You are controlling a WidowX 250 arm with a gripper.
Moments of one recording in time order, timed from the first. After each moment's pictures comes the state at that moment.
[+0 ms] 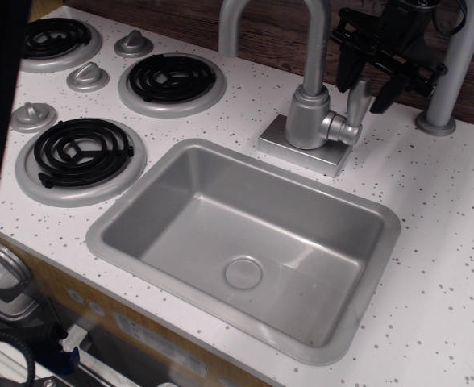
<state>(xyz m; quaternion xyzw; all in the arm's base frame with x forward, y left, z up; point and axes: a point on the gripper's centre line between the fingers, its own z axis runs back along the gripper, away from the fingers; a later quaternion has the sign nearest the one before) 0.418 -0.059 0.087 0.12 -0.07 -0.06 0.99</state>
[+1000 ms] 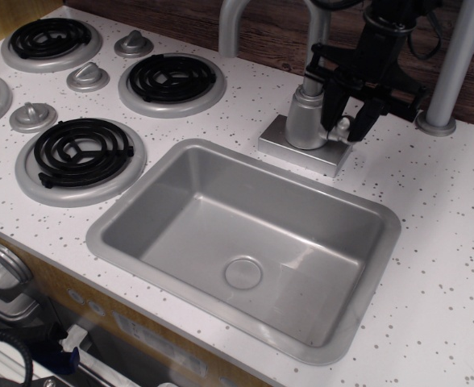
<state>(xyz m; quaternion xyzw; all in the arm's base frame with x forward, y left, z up) 0.382 -0.059 0.064 0.06 -0.01 0.01 1.00</state>
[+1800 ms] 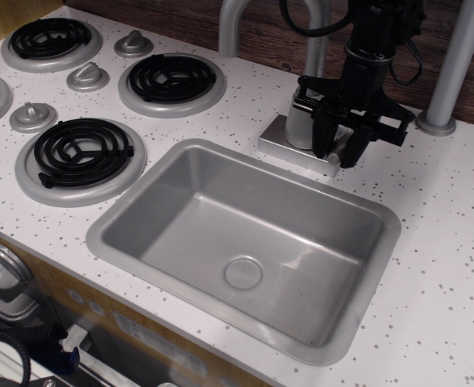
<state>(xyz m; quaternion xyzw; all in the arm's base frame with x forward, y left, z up) 0.380 -0.055 0.050 0.04 -0.01 0.02 1.00</state>
